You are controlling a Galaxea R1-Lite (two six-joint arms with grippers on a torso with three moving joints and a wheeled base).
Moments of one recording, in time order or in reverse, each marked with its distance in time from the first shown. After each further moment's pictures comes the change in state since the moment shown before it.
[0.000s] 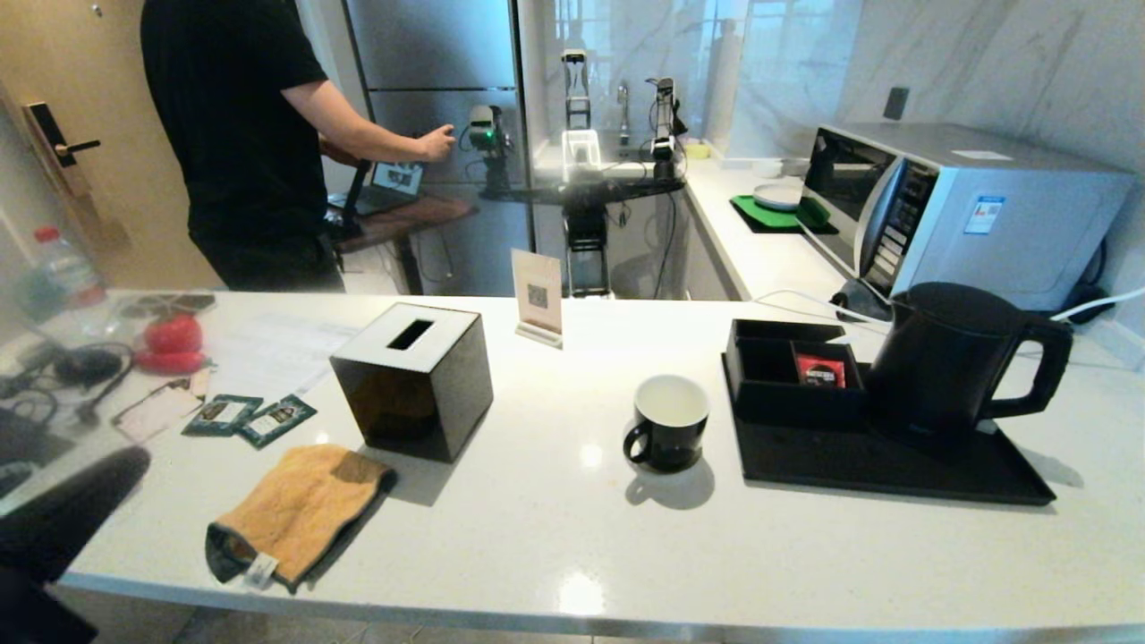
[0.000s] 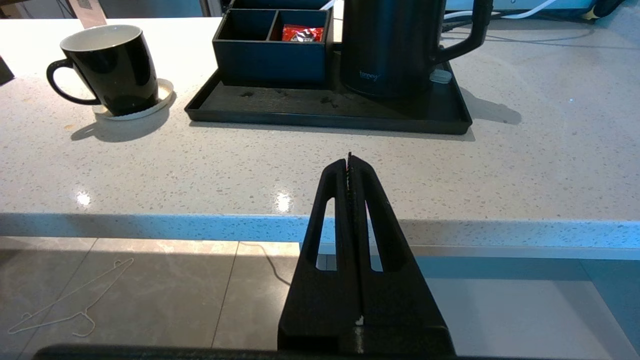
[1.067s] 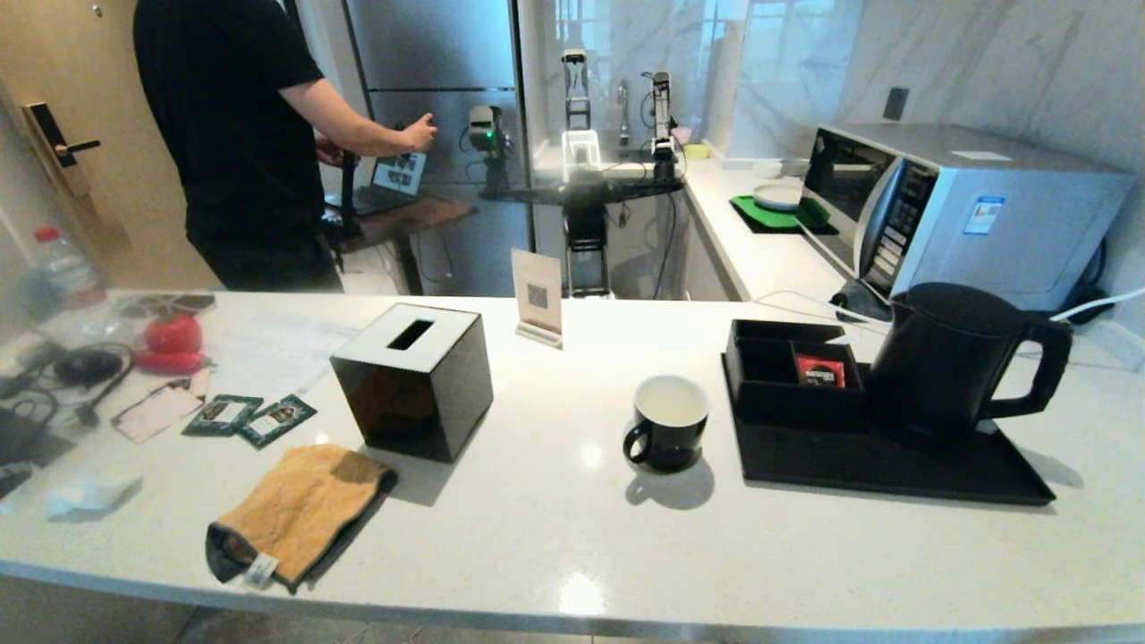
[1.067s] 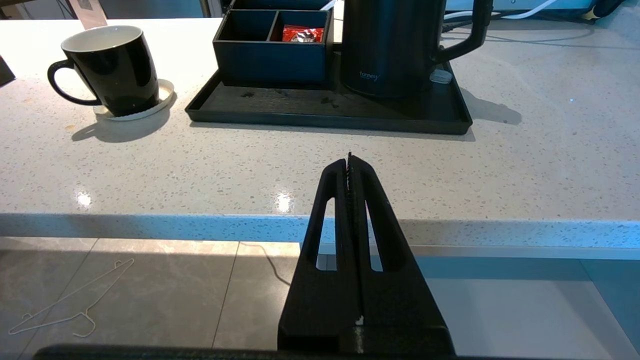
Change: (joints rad) left arm -0.030 -0.738 0.099 0.695 0.228 0.033; right arm 0.000 0.000 0.000 0.000 0.000 0.001
